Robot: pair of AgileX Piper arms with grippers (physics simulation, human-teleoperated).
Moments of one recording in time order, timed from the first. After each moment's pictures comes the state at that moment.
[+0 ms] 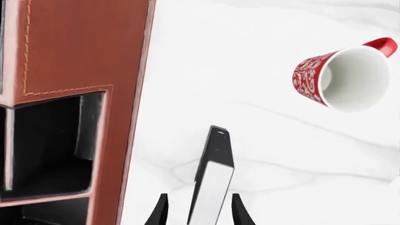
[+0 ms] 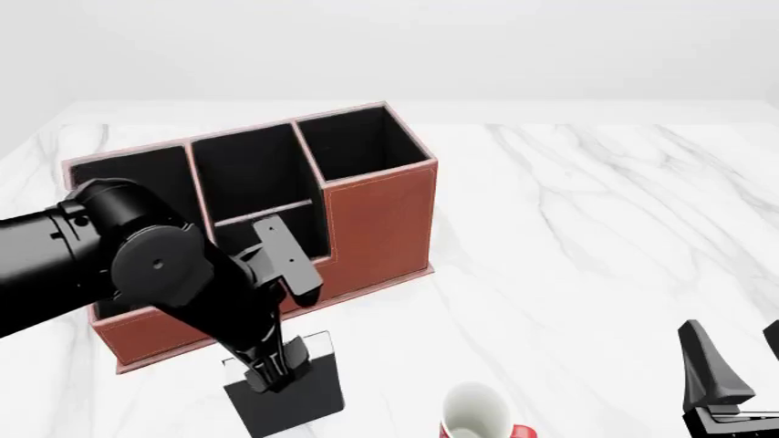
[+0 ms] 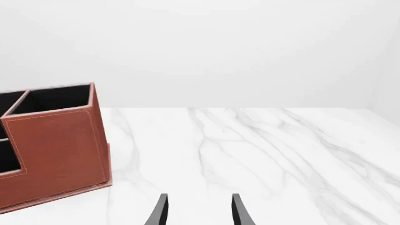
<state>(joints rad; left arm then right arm) -0.71 1.32 -0.97 0.96 0.27 0.00 0.00 -0.01 0.01 0.00</state>
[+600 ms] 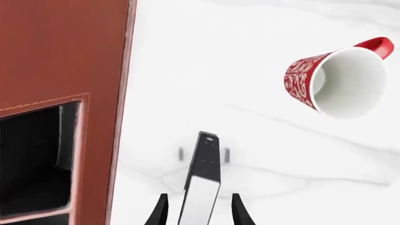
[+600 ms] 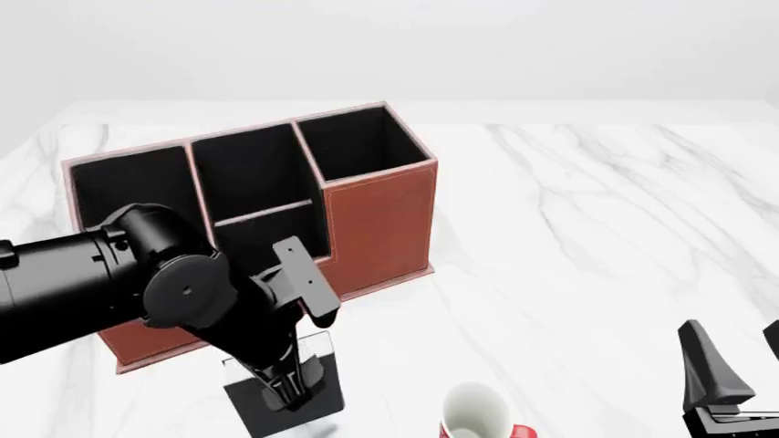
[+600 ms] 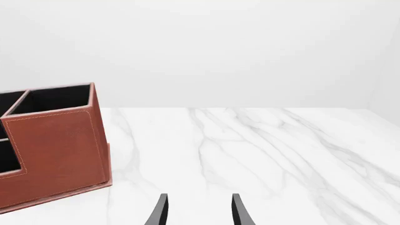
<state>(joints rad) -0.76 1.36 -0.93 0.90 0.24 0.00 0.00 -0.01 0.01 0.00</state>
